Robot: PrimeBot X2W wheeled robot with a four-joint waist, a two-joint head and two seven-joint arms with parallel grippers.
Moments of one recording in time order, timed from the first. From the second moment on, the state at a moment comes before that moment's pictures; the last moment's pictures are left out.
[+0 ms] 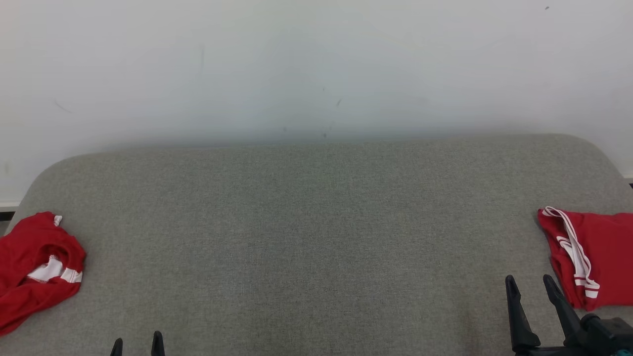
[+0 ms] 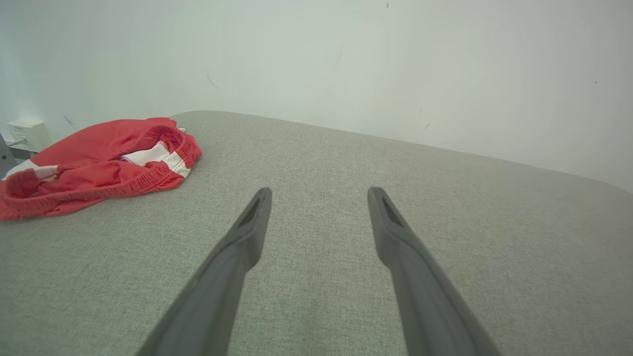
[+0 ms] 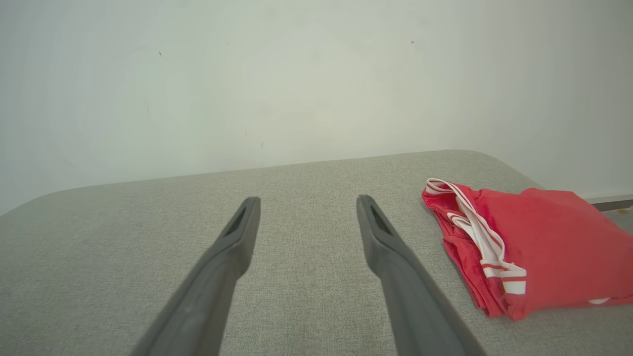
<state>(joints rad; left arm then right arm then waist) 0.16 0.05 0.09 0.15 -0.24 -0.13 -0.26 0.08 -0.15 -0.03 0.11 0.25 0.13 -0.15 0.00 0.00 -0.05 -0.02</state>
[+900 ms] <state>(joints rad) 0.17 0.06 0.11 0.15 -0.23 -0.13 -0.26 0.08 -0.14 0.02 0.13 0.25 0.13 -0.15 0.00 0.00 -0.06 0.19</state>
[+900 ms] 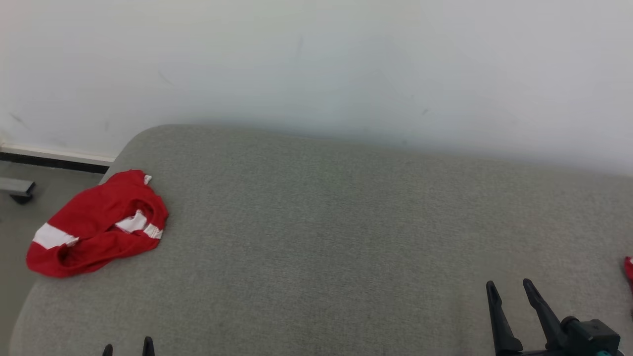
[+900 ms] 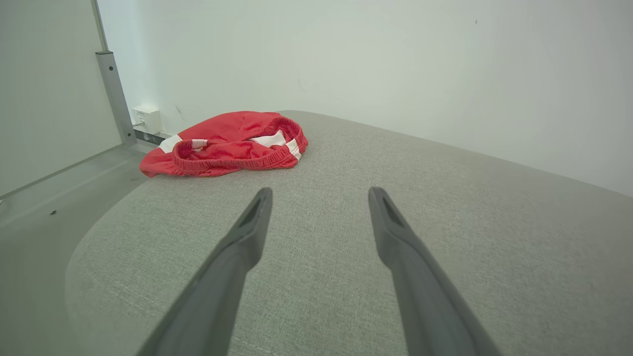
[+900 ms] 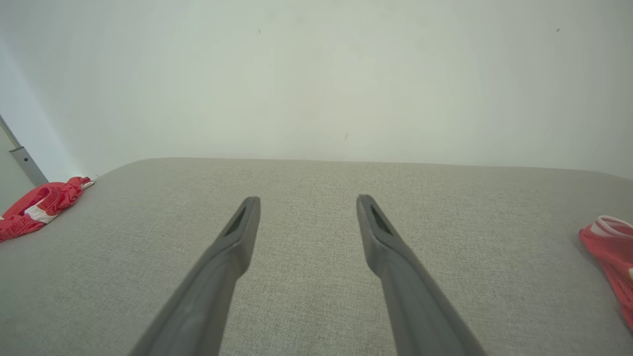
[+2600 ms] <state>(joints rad) 0.05 0.05 0.21 0.20 -0.38 -0.11 -0.24 -0.01 -0.20 0.26 0.17 0.27 0.13 -0.13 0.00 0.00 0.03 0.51</state>
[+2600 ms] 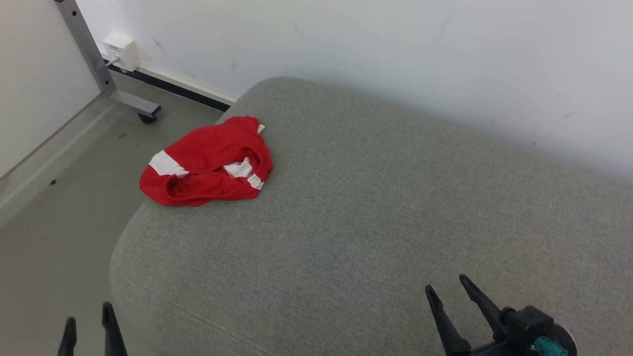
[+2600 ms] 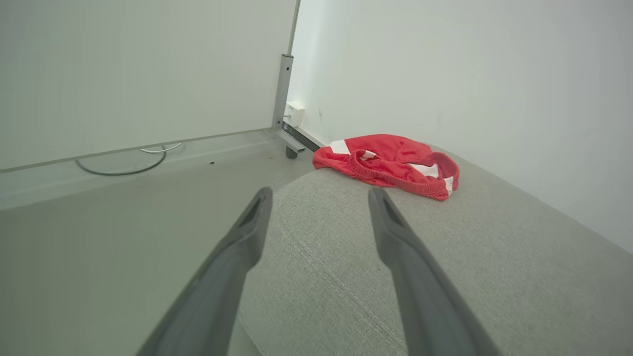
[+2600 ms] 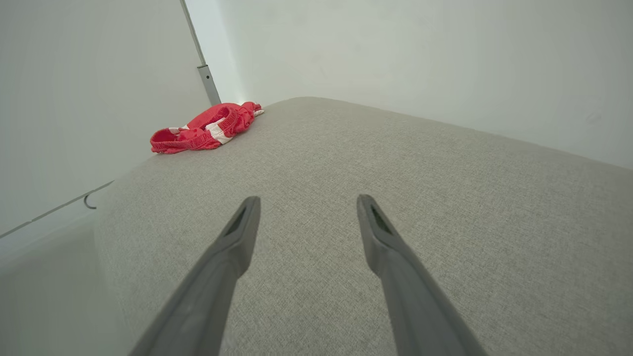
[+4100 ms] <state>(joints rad) -0.75 0.44 0.55 0.49 -1.07 0.22 0.68 -0.24 -0.25 0.28 -0.15 0.20 0.13 -0.09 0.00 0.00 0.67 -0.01</state>
